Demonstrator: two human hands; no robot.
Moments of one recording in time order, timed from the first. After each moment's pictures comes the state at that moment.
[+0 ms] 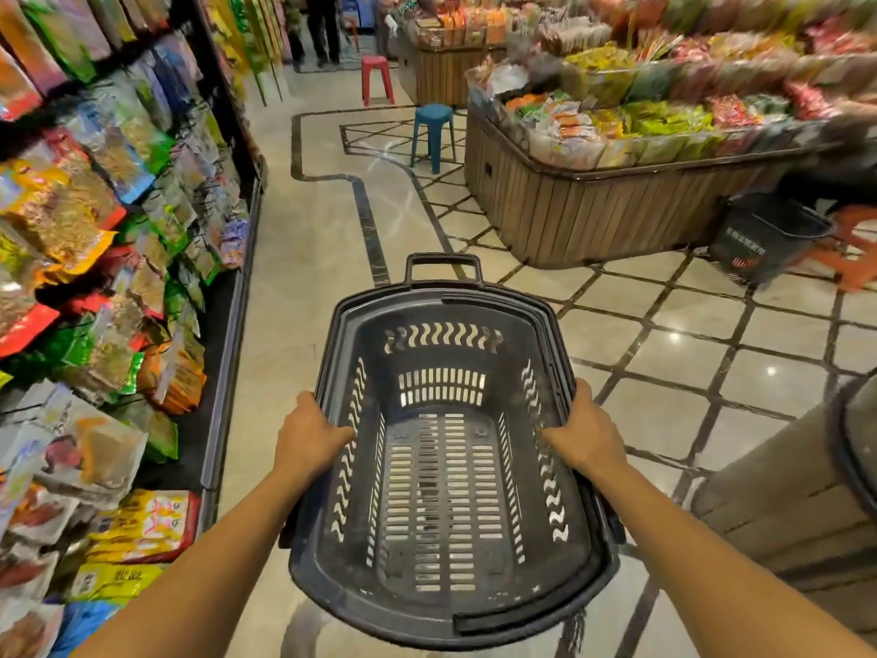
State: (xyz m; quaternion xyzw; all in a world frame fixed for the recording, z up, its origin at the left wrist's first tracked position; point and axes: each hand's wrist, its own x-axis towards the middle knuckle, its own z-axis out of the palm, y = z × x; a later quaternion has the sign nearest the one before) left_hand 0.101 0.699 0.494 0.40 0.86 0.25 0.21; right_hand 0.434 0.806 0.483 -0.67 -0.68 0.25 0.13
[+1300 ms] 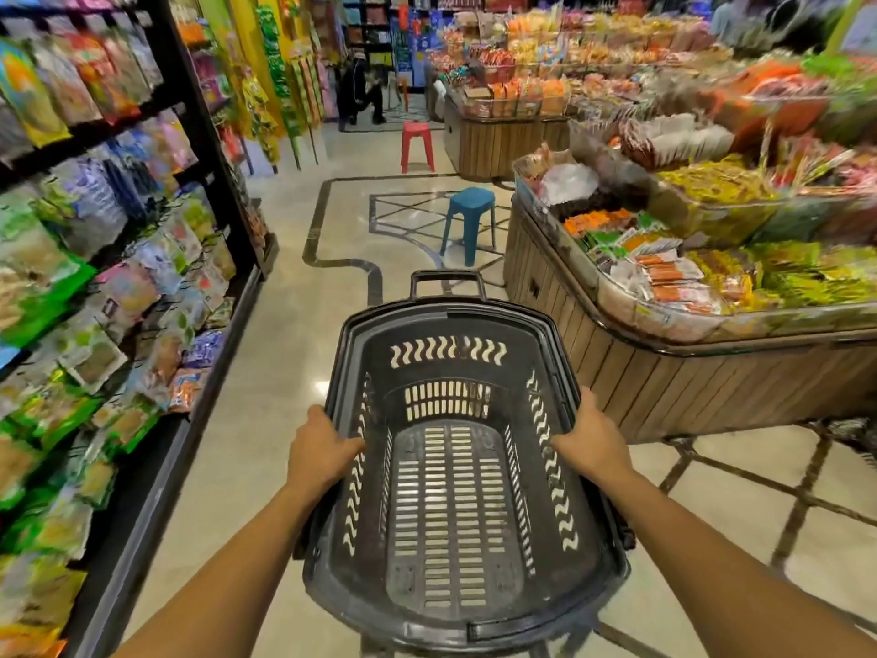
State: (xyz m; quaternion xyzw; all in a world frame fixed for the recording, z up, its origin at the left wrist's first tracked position) left_hand -0.120 1.560 0.521 0.34 0.87 0.29 0.20; right_hand 0.194 1.712 0.519 -0.62 -0.72 0.28 0.14
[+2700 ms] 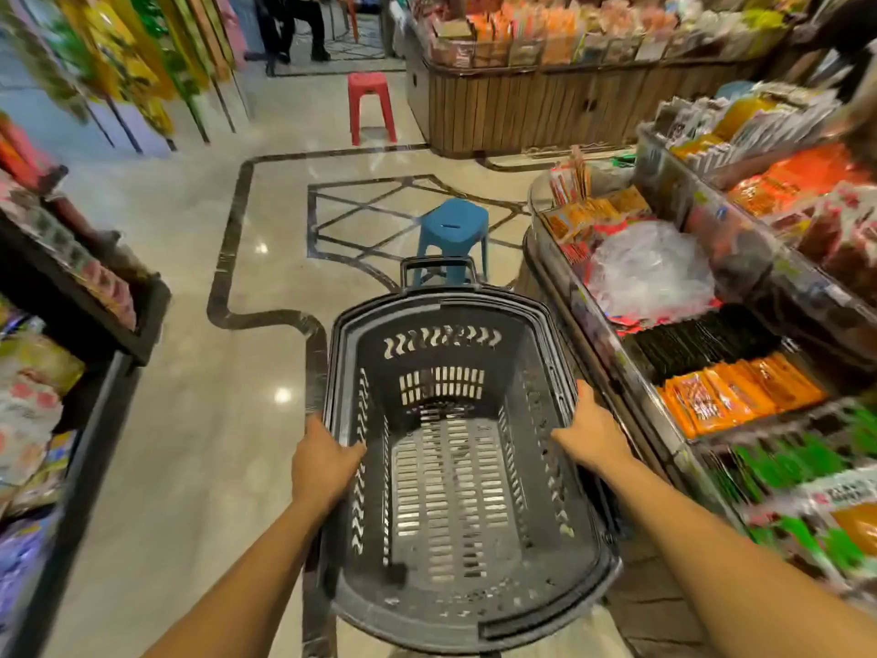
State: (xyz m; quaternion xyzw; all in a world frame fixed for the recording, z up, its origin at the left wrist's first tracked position) left_hand -0.488 2.502 0.437 0.33 0.86 0.30 0.25; right_hand -0.173 2.650 0.463 -0.67 -0.68 0.30 0.03
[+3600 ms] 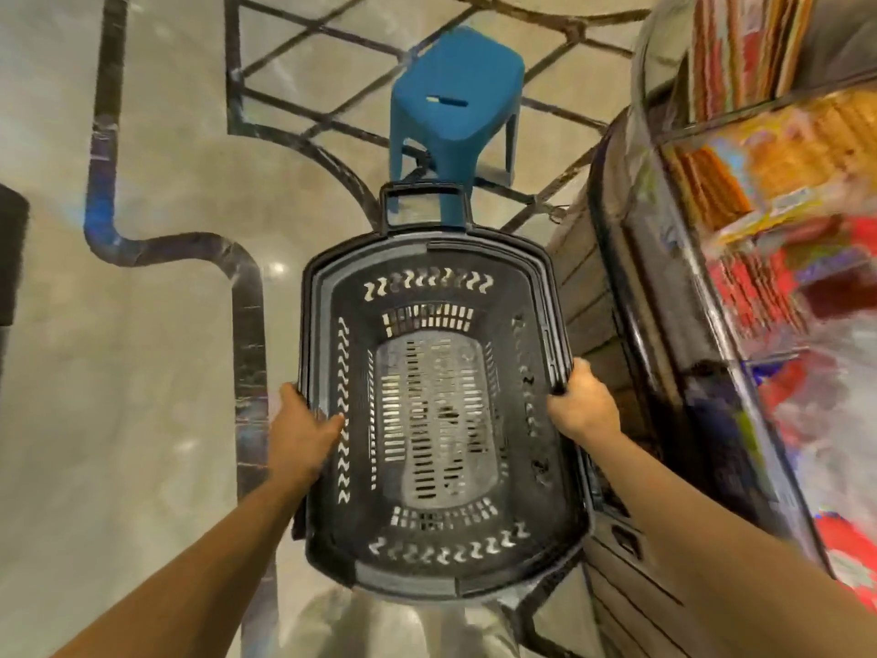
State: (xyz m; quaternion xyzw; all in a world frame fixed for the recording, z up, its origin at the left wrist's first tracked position) left_hand -0.583 2.985 0.156 0.24 0.89 0.19 0.33; right_hand -0.287 3.150 0.149 -0.70 -0.59 0.39 -0.10
